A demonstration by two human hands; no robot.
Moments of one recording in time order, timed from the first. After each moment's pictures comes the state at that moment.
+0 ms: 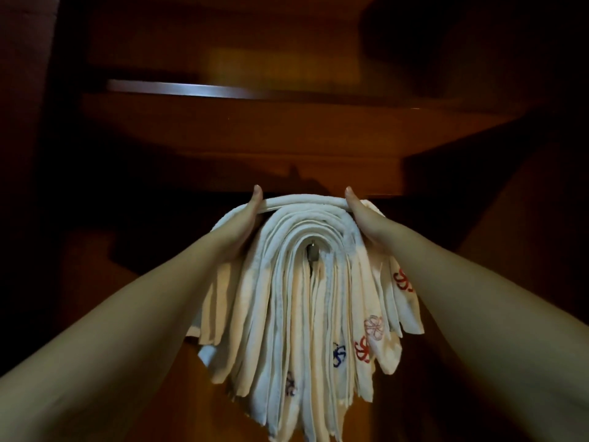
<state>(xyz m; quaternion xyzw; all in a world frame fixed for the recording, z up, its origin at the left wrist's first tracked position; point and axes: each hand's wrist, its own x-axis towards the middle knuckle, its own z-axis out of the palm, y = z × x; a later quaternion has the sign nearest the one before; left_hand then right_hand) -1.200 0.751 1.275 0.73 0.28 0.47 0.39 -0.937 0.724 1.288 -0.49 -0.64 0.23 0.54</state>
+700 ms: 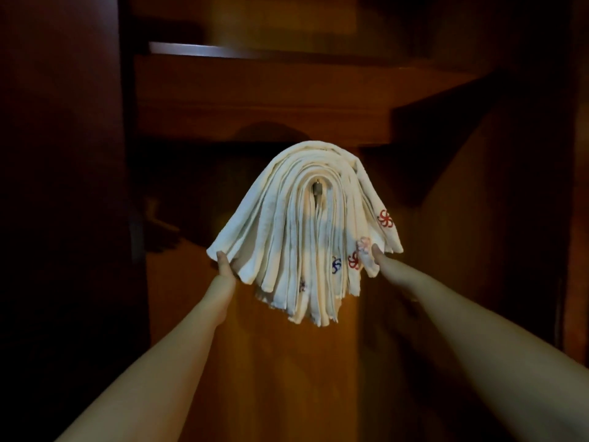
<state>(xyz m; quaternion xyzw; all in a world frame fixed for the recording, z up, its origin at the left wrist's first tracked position) -1.262 0.664 1.065 0.48 0.54 0.53 0.45 -0.935 0.606 1.088 -0.69 -0.54 0.24 0.43</state>
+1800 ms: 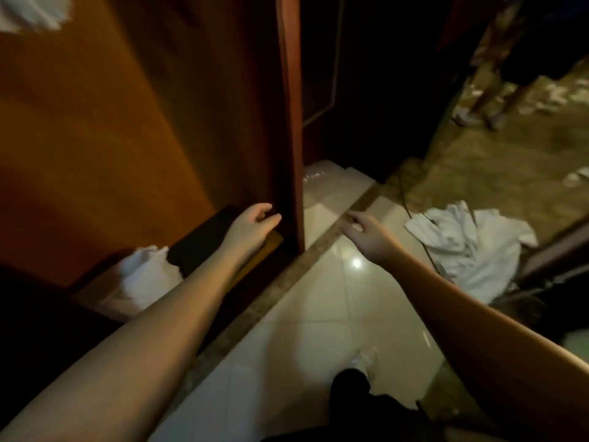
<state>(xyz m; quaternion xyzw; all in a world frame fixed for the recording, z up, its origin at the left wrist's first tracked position) -1.105 0.292 0.727 0.79 0.37 0.07 0.48 -0.937 0.092 0.687 -0.86 -0.29 0.23 0.36</state>
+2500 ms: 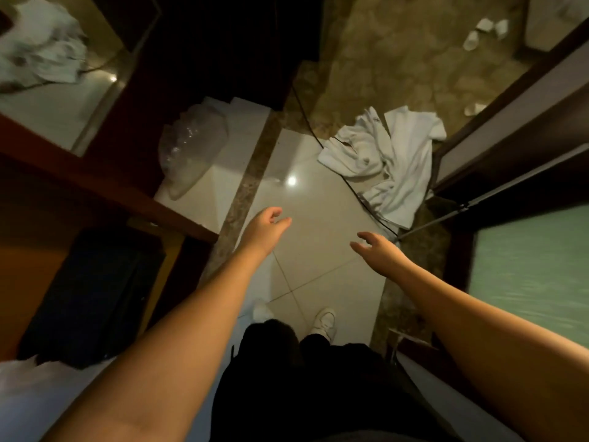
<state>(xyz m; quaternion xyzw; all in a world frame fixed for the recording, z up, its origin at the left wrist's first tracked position) -0.709 0.194 0.548 0.79 0.29 -0.18 0.51 -0.663 -0.068 0.505 -0.89 0.02 0.39 0.25</state>
